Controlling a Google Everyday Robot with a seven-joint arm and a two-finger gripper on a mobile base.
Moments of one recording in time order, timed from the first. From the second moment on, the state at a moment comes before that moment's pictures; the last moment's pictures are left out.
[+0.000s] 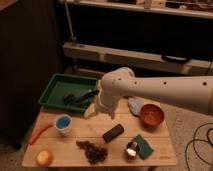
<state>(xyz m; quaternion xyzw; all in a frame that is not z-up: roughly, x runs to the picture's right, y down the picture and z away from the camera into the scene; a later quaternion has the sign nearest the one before) -0.029 0.131 0.682 -0.35 0.10 0.65 0.67</state>
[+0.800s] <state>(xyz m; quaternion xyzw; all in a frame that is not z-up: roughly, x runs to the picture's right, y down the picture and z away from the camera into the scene) 0.081 0.168 0.587 -0.37 0.06 0.66 0.65</state>
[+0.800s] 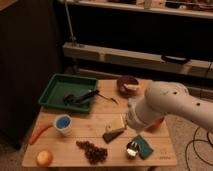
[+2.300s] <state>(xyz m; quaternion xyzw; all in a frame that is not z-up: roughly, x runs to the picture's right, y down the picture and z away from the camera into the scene) 0.143 0.210 0.639 -0.40 0.11 0.70 0.58</state>
